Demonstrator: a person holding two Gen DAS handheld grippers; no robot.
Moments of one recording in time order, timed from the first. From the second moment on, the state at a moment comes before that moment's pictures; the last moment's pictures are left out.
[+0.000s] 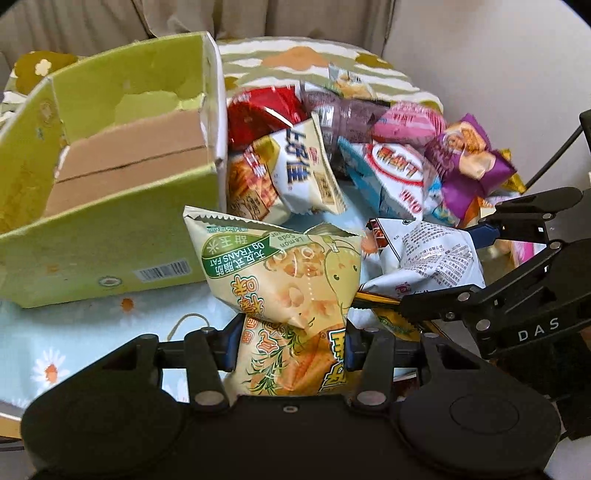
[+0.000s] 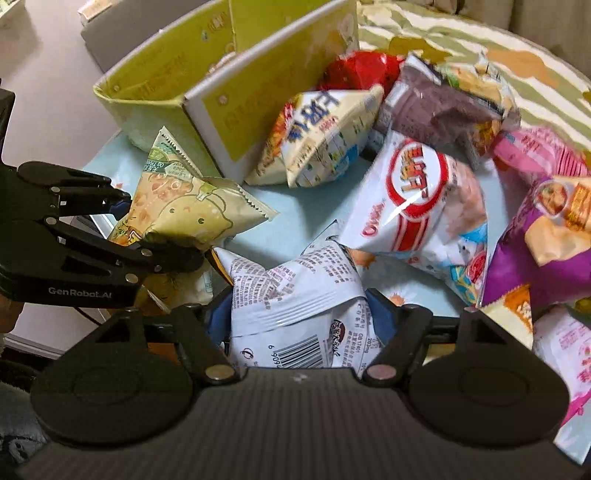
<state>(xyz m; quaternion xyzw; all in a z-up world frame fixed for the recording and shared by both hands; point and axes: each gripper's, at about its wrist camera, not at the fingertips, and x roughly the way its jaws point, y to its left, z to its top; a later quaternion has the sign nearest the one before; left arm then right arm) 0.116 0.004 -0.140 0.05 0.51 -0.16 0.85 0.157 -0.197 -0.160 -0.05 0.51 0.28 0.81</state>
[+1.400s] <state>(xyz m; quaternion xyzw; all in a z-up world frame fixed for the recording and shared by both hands) 0.363 0.169 -0.075 0.01 0.47 -0.09 0.88 0.386 -0.018 -0.041 0.05 0.42 0.15 0.89</state>
